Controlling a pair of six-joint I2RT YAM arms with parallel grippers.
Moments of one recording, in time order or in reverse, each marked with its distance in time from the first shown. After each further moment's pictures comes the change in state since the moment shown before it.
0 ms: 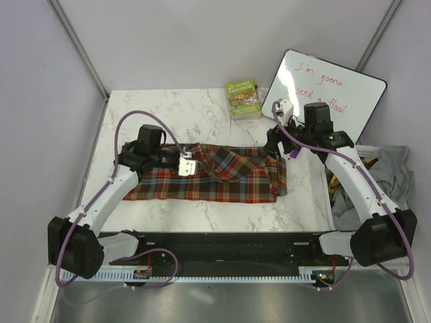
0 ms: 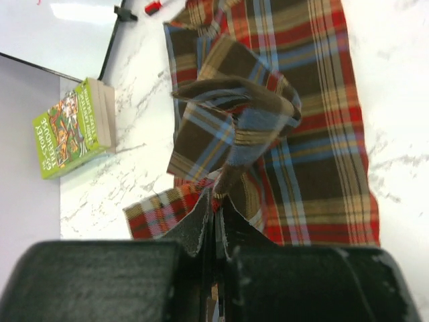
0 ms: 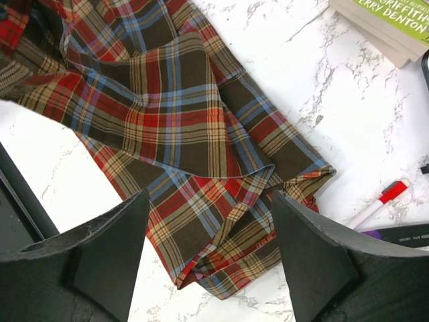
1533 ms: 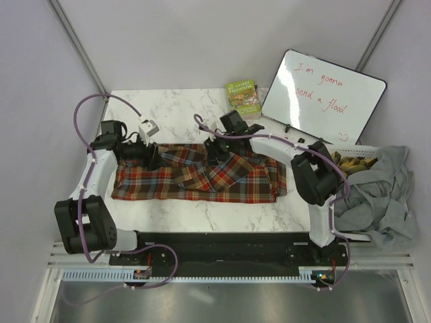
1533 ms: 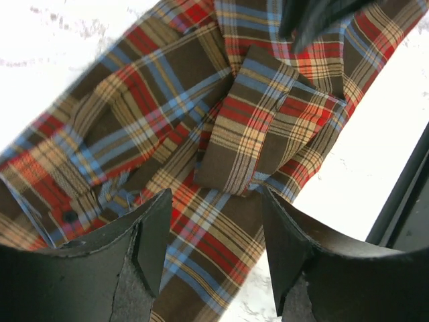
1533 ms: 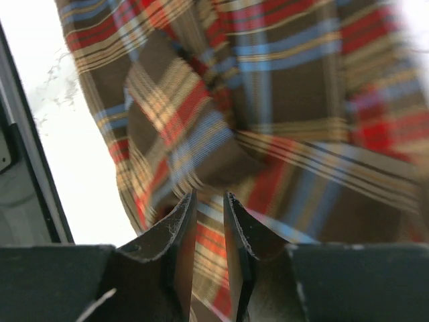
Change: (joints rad) left arm 0.483 0.177 0.070 -0.205 0.060 -0.545; right arm 0.398 0.684 0.346 0.154 -0.011 0.163
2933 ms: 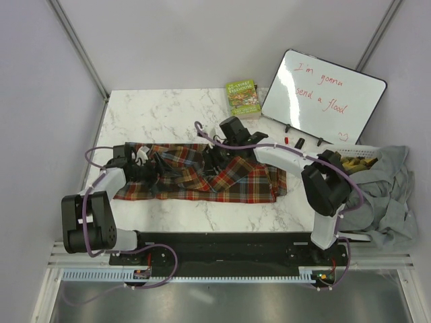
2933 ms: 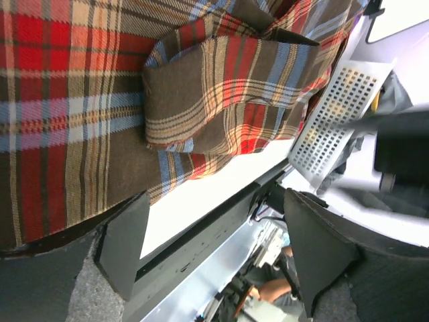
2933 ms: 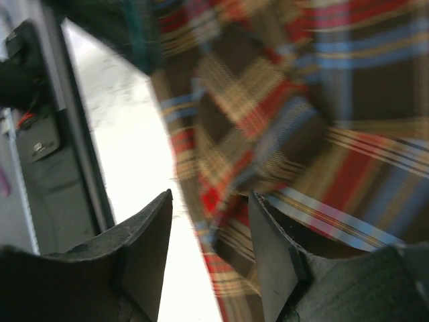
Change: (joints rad) left arm 0.000 0.019 -0.350 0.263 -0.071 -1.276; right arm 0.126 -0.115 -0.141 0.085 -0.038 0.064
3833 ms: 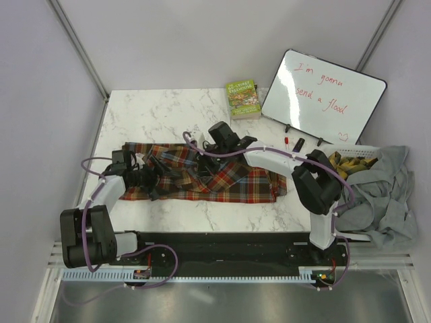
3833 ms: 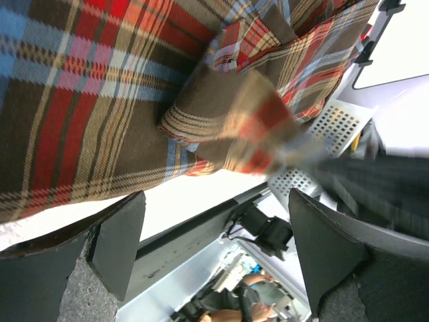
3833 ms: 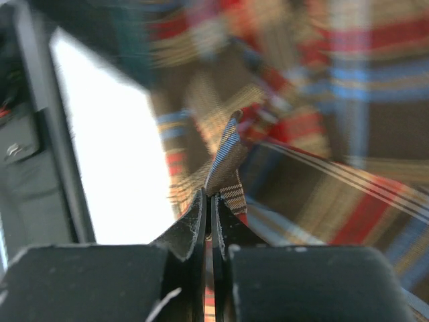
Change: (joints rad) left arm 0.000 -0.119 -0.066 -0.002 -0.100 -0.210; right arm 0.029 0.098 0.054 0.043 0.066 -0.019
